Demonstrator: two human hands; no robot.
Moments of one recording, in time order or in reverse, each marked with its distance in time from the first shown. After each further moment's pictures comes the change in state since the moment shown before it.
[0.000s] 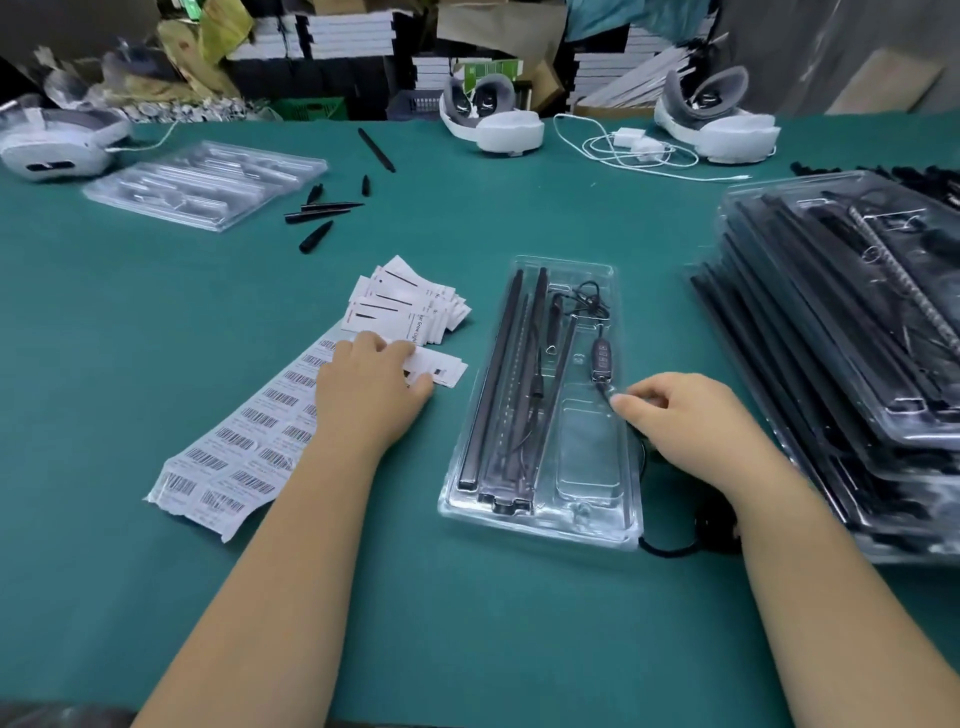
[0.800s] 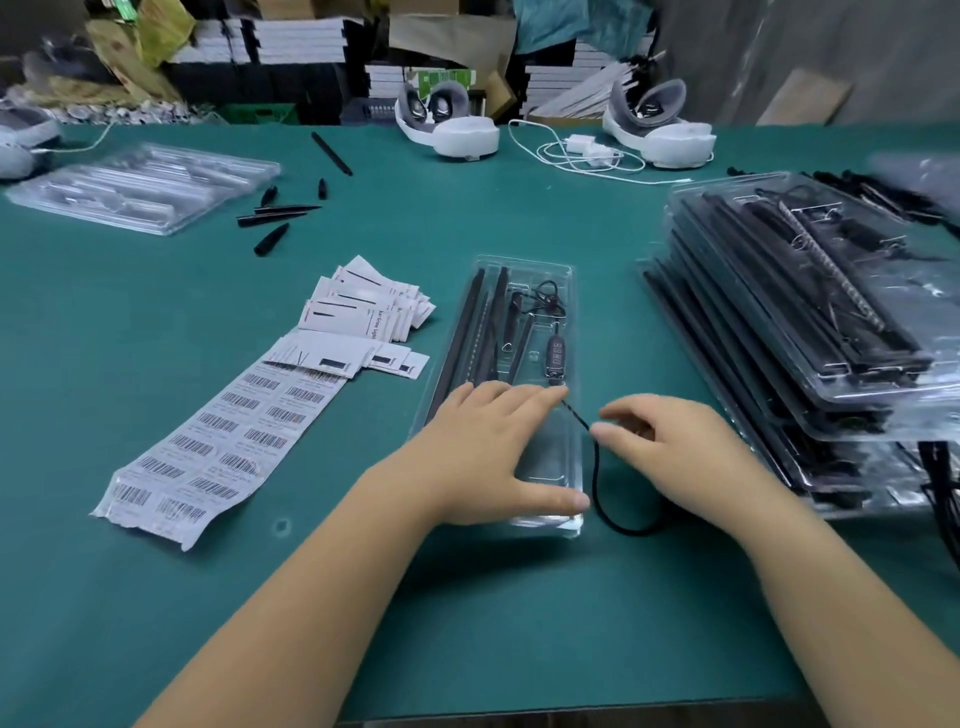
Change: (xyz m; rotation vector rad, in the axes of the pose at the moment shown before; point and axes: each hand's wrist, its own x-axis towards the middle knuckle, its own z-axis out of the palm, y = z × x) left_hand -0.068 0.077 -0.024 -0.138 -0.417 0.752; right_hand -0.047 0.009 -0.006 -0.046 -0.019 -0.187
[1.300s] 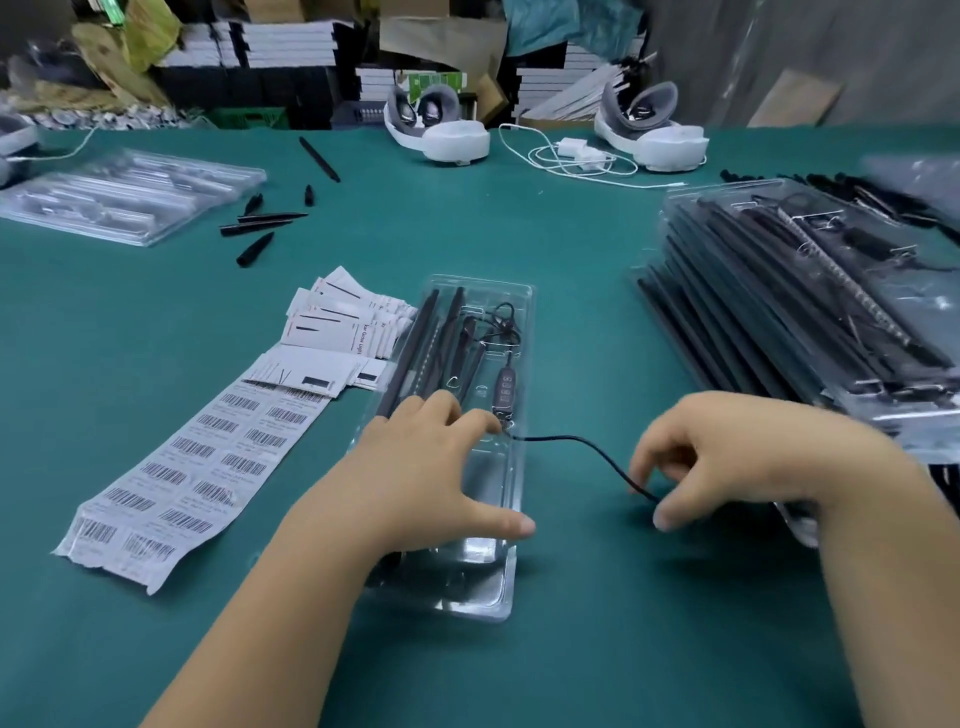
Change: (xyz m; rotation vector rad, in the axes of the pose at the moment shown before) left_hand -0.017 -0.012 -0.022 0.033 -0.072 -0.245; right_hand 0.015 -0.005 -0.058 -0.225 -0.576 -0.012
